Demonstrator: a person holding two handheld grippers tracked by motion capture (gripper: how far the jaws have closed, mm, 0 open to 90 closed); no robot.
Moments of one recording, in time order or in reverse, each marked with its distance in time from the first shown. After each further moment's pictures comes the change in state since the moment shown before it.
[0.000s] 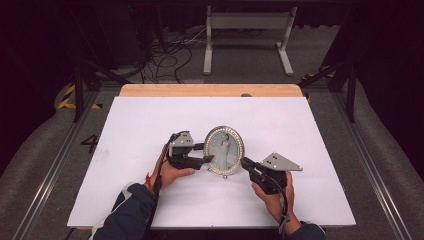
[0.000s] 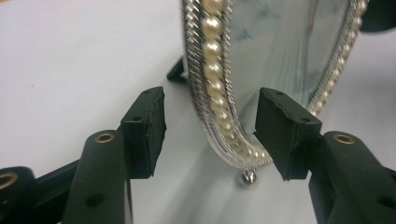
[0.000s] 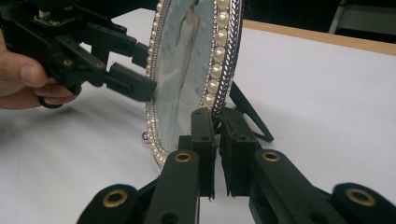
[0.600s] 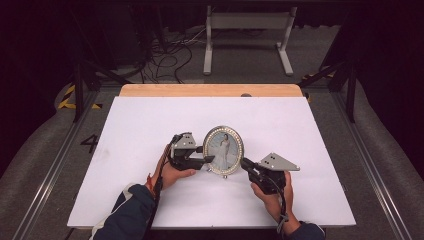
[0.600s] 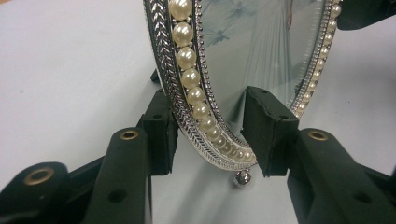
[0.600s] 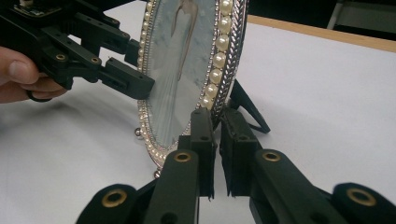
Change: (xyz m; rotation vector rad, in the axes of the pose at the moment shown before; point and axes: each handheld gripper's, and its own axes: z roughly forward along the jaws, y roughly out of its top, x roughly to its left) left arm -0.010 0.002 0.000 0.049 0.002 0.064; right arm 0.000 -0.001 0.004 0.022 -0.011 -0.016
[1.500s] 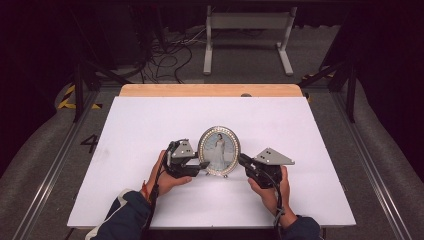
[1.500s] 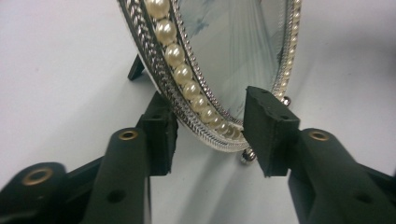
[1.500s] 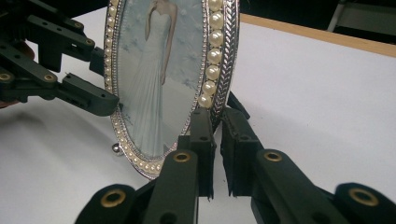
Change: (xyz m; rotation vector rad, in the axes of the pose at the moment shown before) left arm -0.015 -0.007 -0.015 0.035 0.040 0.029; right arm -0.004 0.006 0.013 0.009 0.000 -0.017
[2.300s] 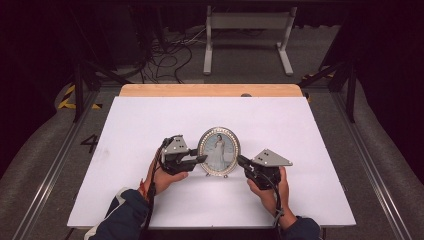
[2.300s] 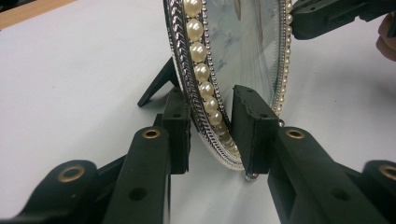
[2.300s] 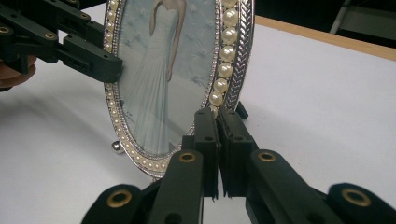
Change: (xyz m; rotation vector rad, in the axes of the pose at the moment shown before) left arm 0.005 0.001 -0.012 -0.079 0.006 -0.031; right arm 0.004 0.000 0.001 0.006 0.008 -0.031
